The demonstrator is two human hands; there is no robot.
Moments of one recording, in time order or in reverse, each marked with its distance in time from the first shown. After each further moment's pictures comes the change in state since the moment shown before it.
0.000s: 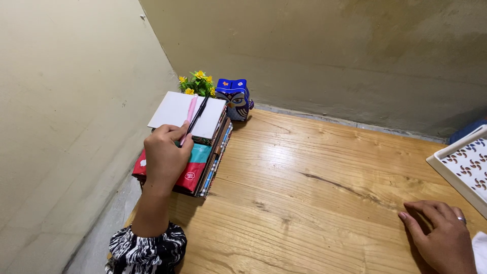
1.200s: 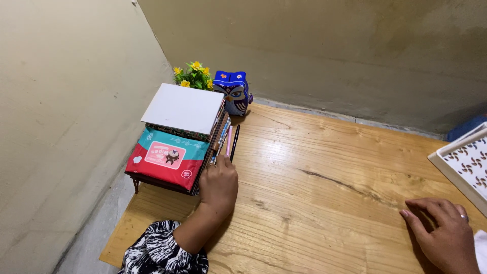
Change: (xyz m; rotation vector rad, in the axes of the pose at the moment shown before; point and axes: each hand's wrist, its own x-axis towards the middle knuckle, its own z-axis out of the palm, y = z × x) left_hand -0.093 0.044 0.102 0.622 -0.300 0.144; right_hand 0.002 -0.002 -0.002 0.033 -0.004 0.025
